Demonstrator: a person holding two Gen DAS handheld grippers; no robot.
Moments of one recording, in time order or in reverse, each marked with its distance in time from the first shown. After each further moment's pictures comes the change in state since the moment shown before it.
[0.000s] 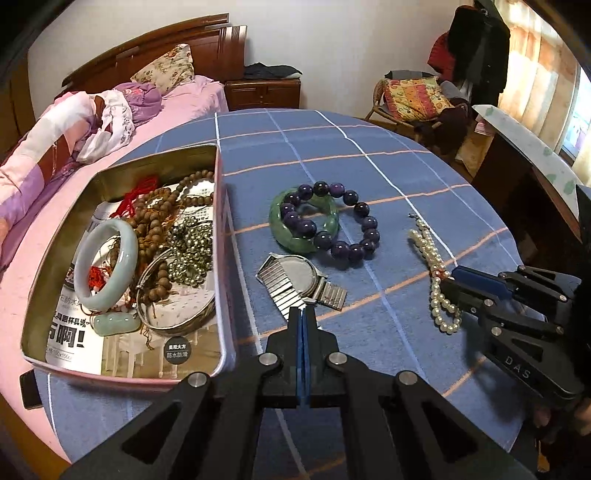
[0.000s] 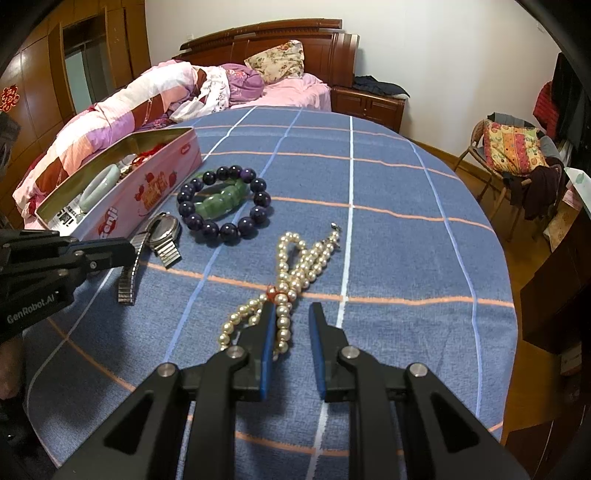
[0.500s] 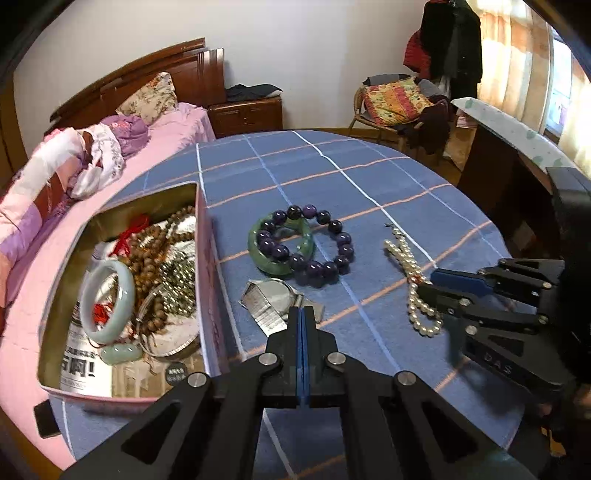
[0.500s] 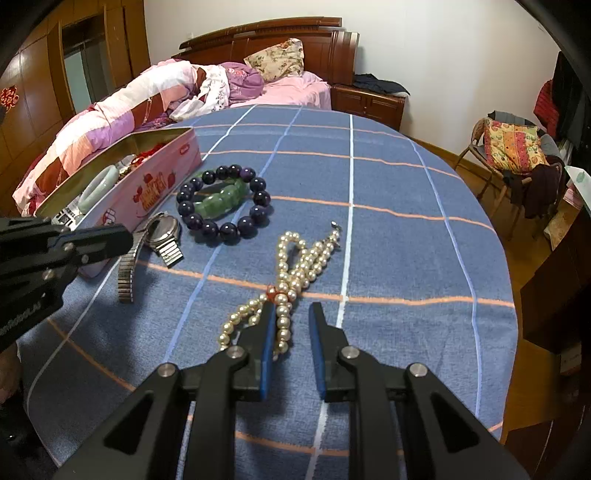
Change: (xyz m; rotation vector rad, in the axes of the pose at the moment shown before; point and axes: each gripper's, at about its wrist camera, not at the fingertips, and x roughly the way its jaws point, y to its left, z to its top) left arm -0.014 -0.016 0.002 0.102 -0.064 -0.014; right arm 0.001 -0.003 -0.002 0.005 0.006 0.004
